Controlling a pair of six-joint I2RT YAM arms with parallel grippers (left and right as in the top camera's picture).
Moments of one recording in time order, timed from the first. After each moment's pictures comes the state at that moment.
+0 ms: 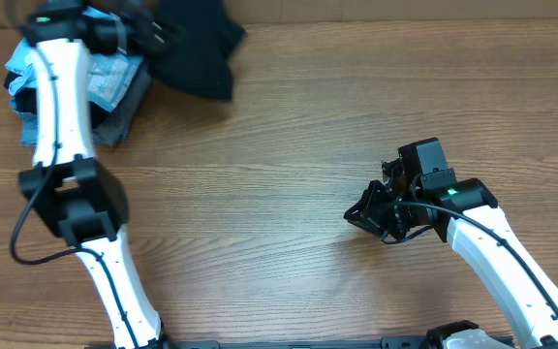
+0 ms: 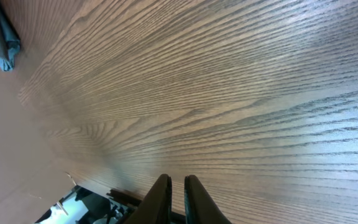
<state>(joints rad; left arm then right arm) 0.22 2.36 2.44 -0.96 1.08 -0.10 0.25 1.33 0.86 -0.79 -0.58 0.77</state>
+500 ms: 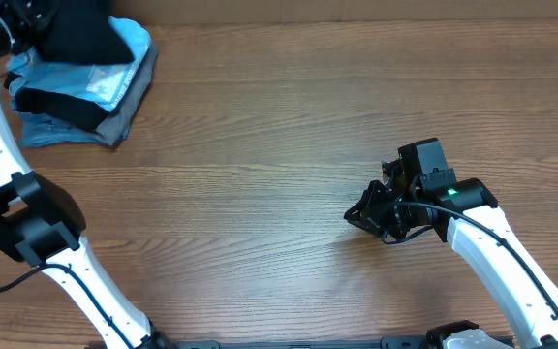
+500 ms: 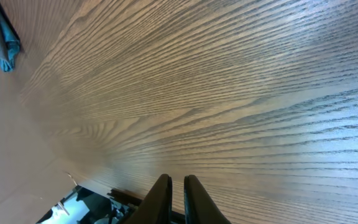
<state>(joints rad) 0.50 2.36 2.46 -0.78 0.79 -0.41 0.25 1.33 0.86 -0.80 -0.58 0.77</state>
